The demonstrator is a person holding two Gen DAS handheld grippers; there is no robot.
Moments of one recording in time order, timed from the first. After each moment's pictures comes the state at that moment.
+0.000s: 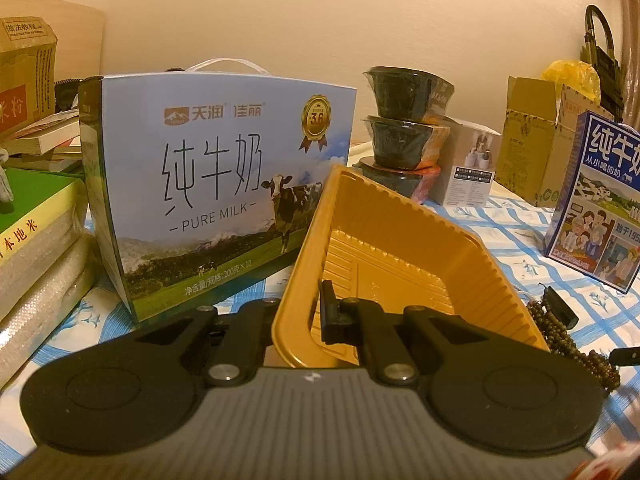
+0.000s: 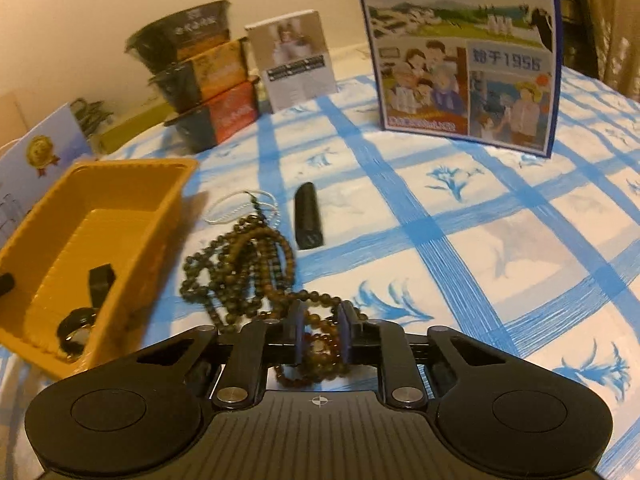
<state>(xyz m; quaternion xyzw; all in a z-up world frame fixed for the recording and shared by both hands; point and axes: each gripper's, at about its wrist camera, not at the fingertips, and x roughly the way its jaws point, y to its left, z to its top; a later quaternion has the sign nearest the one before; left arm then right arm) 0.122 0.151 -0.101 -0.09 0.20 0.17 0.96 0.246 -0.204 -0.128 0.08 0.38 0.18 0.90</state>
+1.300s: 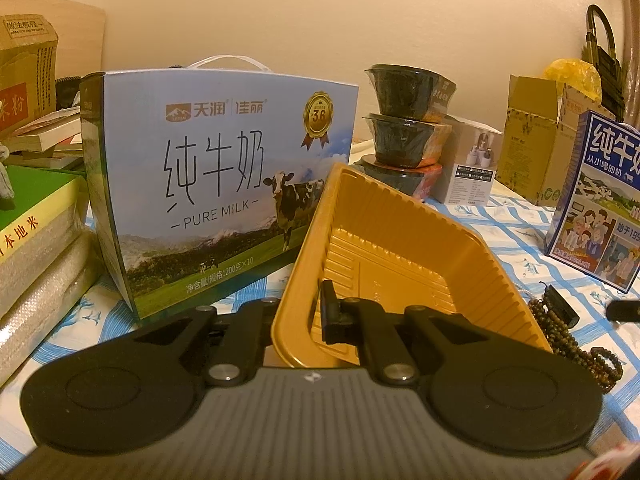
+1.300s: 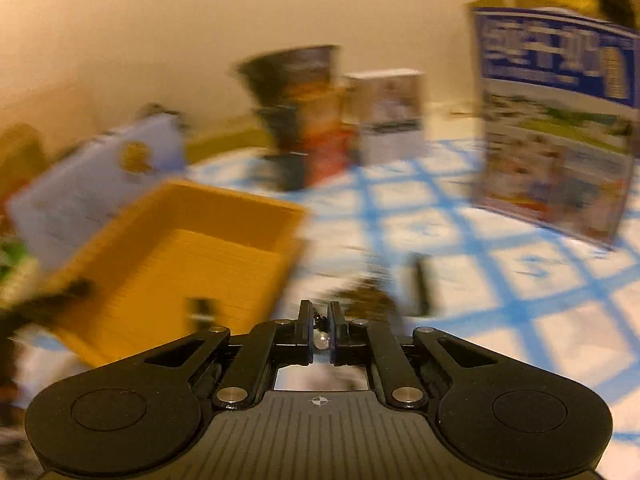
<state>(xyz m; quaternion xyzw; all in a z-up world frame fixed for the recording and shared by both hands) 0.121 0.150 -0.103 -0.09 0.21 0.17 0.96 0.219 -0.137 -0.077 0.05 0.30 0.30 0.91</state>
